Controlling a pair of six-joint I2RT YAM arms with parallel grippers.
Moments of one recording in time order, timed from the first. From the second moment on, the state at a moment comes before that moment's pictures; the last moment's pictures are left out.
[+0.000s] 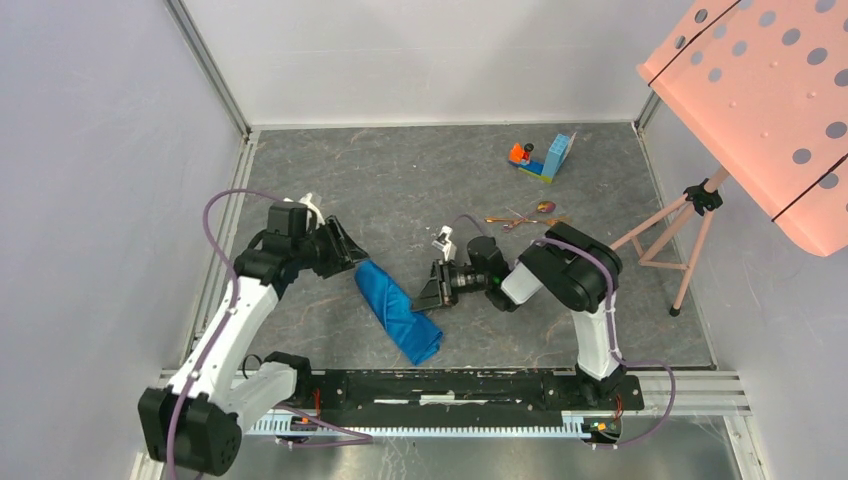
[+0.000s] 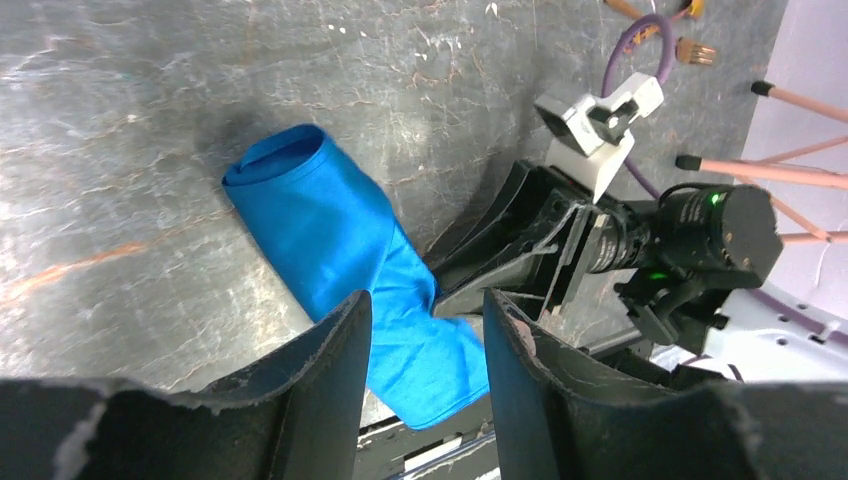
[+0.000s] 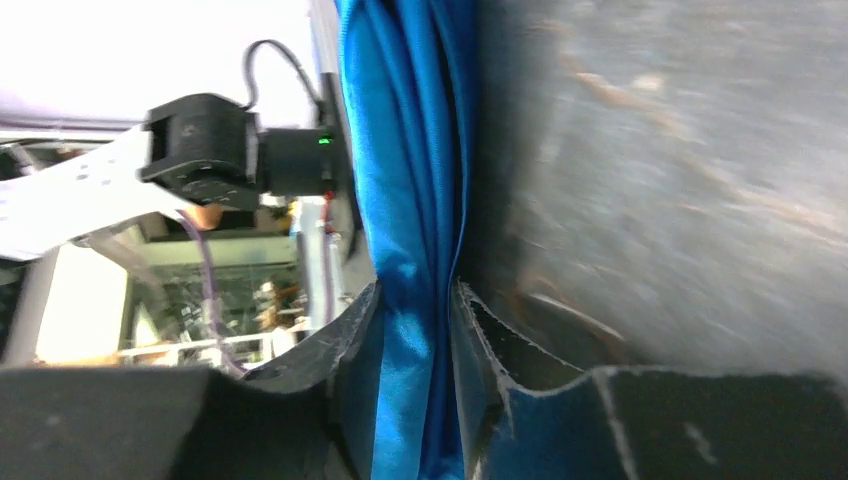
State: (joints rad) left arm -0.20 0.93 0.82 -0.67 0.30 -0.64; right arm 0.76 2.06 0.66 1.06 -0.85 1.04
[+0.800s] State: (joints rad) left arm -0.27 1.60 0.79 -0.23 0.37 -0.71; right arm 1.00 1.55 0.70 0.11 -0.45 0.28
